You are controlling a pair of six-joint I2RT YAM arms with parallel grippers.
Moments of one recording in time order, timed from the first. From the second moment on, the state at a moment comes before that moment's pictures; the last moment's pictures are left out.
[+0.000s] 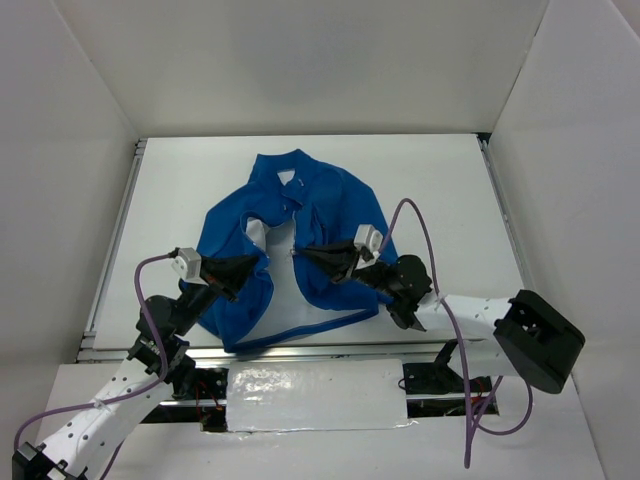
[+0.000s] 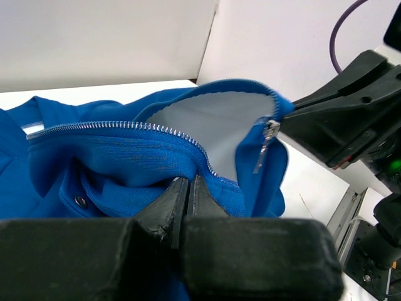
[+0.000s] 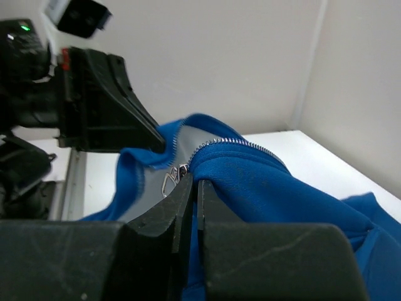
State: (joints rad) left arm -0.50 0.34 0.15 0.48 0.18 -0.37; right arm 0.84 1.26 0.41 1.27 -0.35 0.04
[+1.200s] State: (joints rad) left arm -0.50 0.40 0.19 0.63 0.39 -0.43; right arm 0.85 1.30 0.34 1.24 -0.44 0.19
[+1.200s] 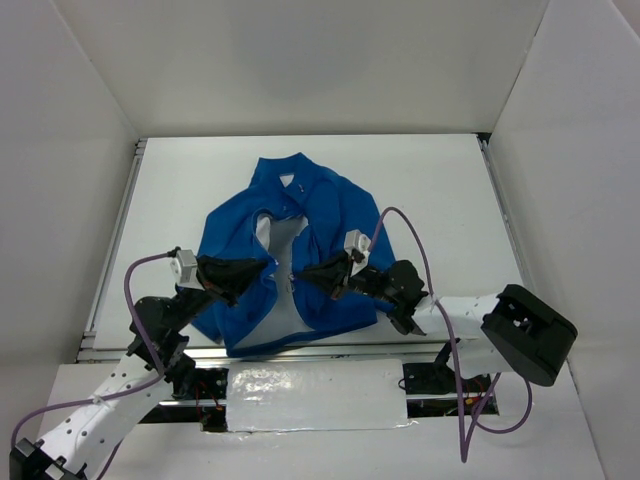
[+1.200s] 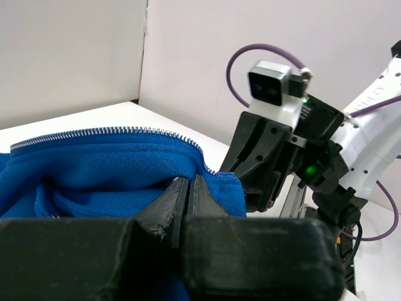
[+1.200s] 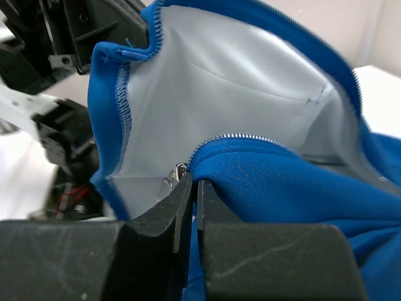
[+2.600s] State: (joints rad) left arm -0.50 0.47 0.19 0.68 0.43 -0.42; right arm 0.84 1.22 0.43 1.24 -0.36 0.83
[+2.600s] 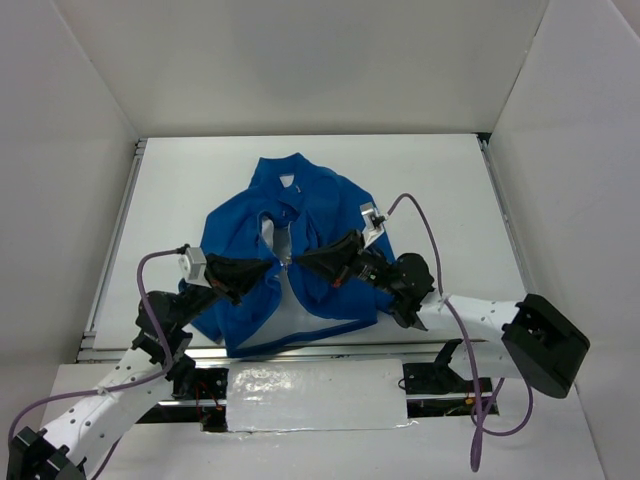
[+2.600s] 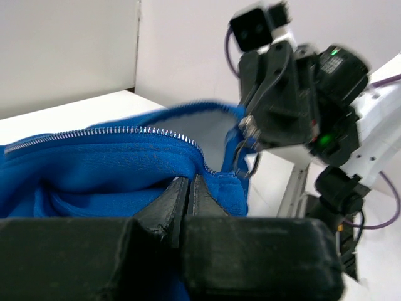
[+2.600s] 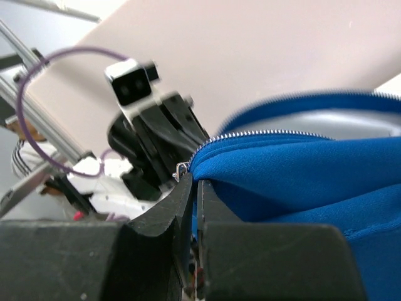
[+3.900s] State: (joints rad) left arm -0.51 0.34 0.03 0.60 0.54 -0.87; right arm 0.90 0.70 0.39 -0.02 -0.13 0.90
